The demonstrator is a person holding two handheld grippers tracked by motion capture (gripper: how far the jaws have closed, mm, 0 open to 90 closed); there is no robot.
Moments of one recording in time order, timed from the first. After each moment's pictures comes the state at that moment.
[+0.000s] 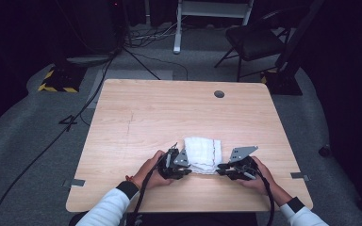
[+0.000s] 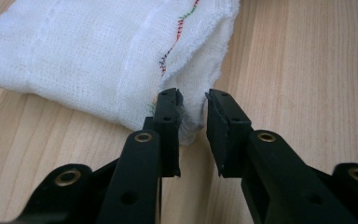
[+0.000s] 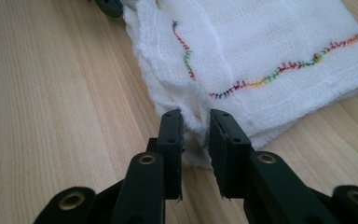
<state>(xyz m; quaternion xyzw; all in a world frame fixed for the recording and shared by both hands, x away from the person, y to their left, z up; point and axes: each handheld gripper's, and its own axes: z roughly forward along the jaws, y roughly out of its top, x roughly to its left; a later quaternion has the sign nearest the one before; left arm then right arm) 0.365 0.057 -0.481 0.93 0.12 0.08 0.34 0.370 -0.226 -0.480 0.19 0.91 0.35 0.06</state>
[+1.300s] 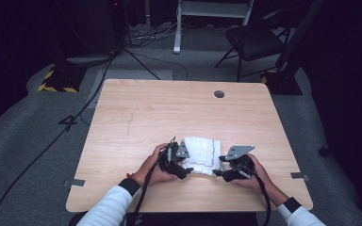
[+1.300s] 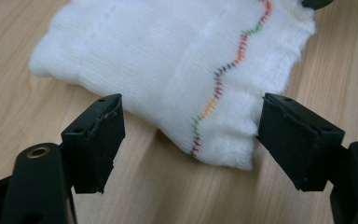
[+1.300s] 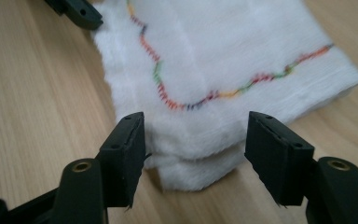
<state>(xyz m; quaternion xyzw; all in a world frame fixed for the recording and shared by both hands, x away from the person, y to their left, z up) 0.378 0.051 -0.483 0.92 0.18 0.11 0.32 0.372 -0.215 -0.482 0.22 0.91 0.34 0.10</state>
